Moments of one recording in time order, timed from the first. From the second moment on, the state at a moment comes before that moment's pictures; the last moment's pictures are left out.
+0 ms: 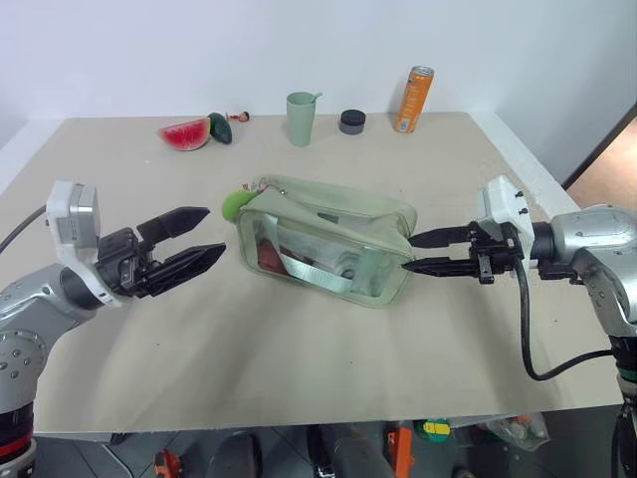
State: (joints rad) left arm -0.19 0.73 0.40 -0.36 -1.11 0.62 -0.92; right arm -0.57 -0.96 -0.01 -0.14 0.48 0.47 1.32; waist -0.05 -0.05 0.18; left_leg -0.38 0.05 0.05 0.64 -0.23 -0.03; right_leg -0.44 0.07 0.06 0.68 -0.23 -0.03
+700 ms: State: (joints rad) left arm -0.22 0.72 0.53 -0.24 -1.15 0.61 -0.85; right arm -0.67 -0.96 0.06 0.09 0.35 0.22 1.47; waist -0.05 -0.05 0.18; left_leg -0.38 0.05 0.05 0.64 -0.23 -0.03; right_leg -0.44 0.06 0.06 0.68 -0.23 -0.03
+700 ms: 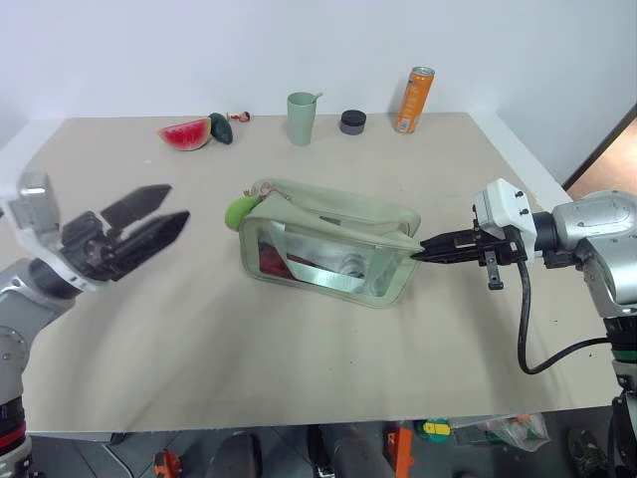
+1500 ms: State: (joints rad) left arm -0.16 0.77 0.38 -0.29 -1.01 0.64 -0.97; right arm -0.75 -0.92 0.08 0.19 0.28 0.13 1.52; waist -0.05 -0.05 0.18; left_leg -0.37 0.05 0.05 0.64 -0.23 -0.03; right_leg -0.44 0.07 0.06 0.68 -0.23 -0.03
